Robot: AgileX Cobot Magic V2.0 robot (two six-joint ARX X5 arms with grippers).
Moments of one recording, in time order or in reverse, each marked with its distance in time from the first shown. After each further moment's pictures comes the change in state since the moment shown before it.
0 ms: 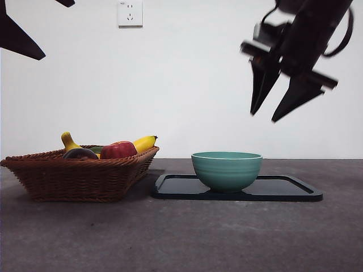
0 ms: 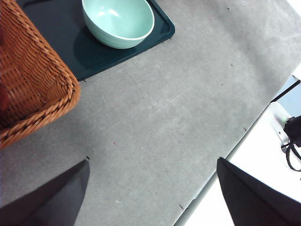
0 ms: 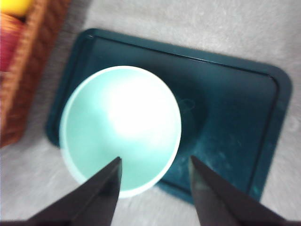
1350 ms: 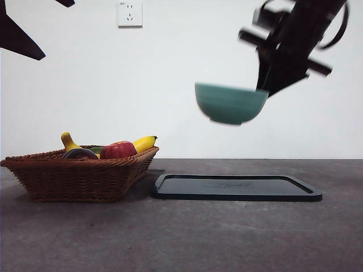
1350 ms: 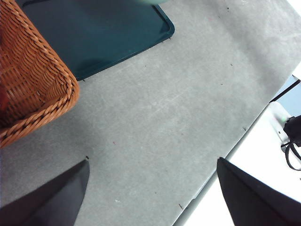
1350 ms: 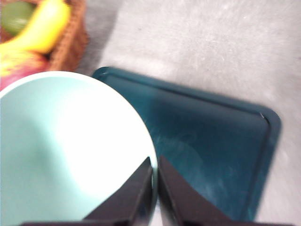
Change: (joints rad) left arm 0.000 0.000 0.000 -0.001 0.000 0.000; right arm 0.001 -0.098 0.005 0.032 0.003 -0.009
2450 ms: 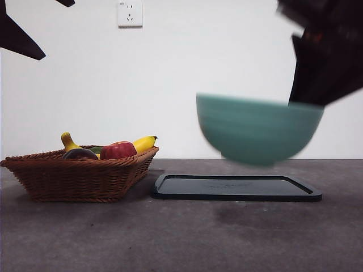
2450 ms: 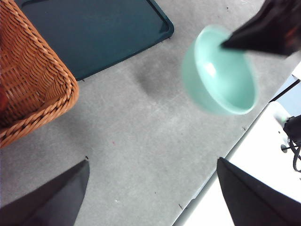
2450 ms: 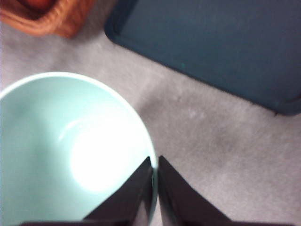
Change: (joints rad) left arm 0.000 0.000 0.000 0.000 0.000 0.000; right arm 0.247 -0.468 -0.561 0.061 0.095 0.054
